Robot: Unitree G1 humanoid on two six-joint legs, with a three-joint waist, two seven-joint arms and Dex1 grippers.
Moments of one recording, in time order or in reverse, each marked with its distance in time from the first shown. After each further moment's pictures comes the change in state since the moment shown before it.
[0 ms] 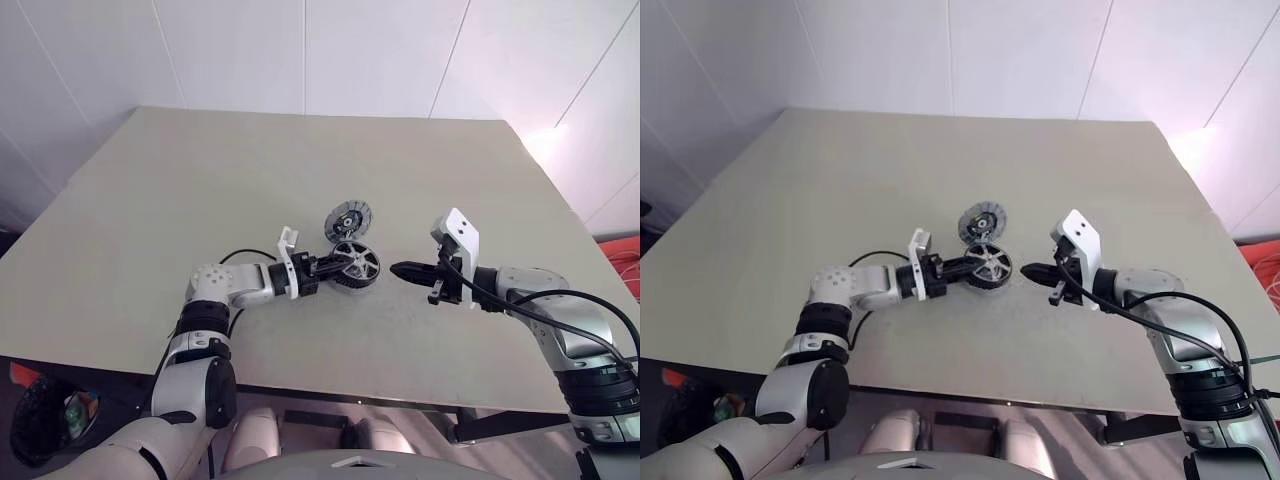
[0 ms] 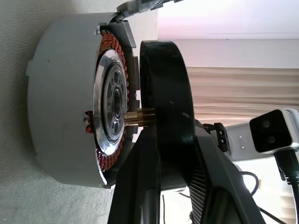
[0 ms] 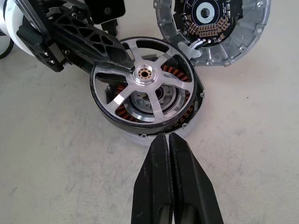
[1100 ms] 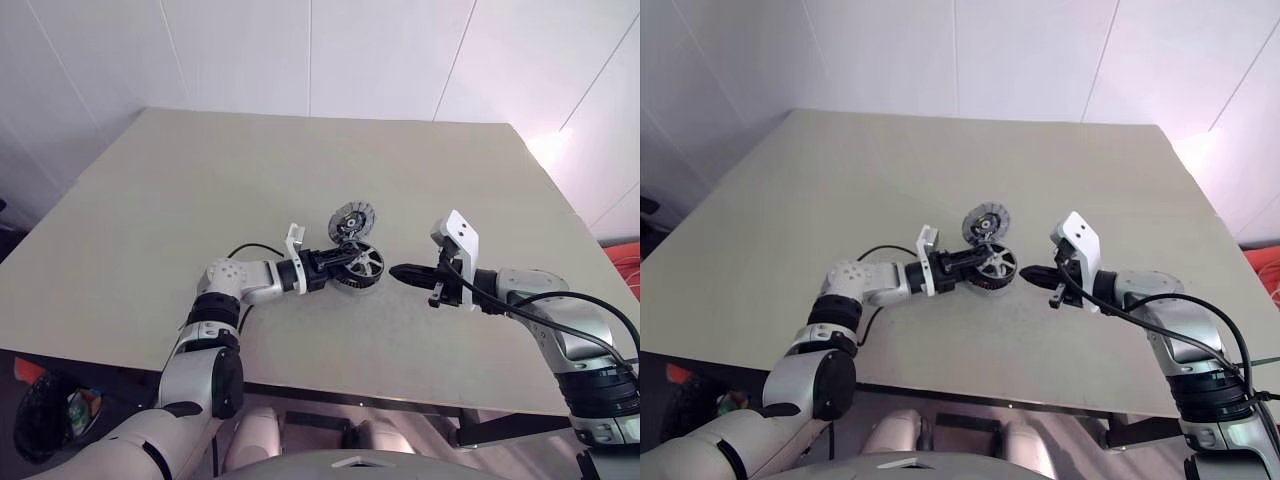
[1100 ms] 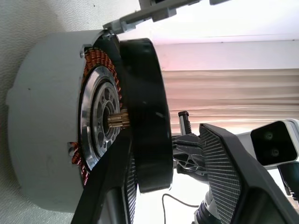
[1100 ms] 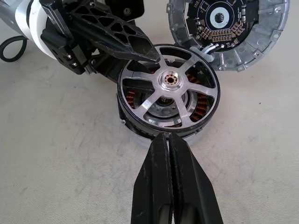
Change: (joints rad) left arm -0.057 -0.024 -0.016 0.093 0.118 -0.082 -0.112; right arm 0.009 0.001 0.000 0.000 0.005 -0.007 0.019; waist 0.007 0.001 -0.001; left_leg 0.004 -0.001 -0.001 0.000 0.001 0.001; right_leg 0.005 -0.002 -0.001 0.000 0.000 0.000
